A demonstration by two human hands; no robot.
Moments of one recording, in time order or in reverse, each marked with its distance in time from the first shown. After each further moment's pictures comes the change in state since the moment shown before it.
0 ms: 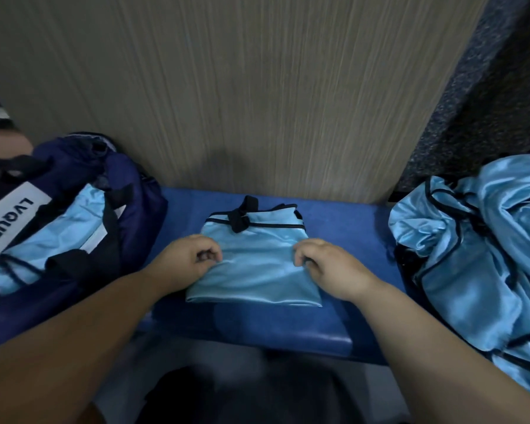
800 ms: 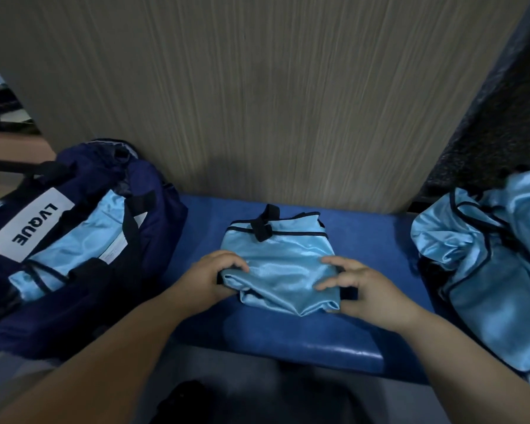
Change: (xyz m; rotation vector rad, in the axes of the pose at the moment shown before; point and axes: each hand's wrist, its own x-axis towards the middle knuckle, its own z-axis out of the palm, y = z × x) left_hand -0.015 -0.010 0.009 -0.200 -0.052 0.080; right_hand -0.023 0.008 0.007 0.253 0.061 -0.089
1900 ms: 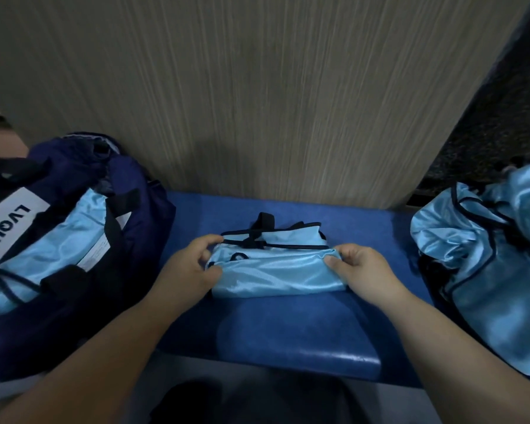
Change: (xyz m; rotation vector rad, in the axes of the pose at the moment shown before) left_hand 0.010 0.007 -0.007 -0.120 0.249 -0.327; right_hand 0.031 -0.017 -0.005 0.189 0.248 0.396
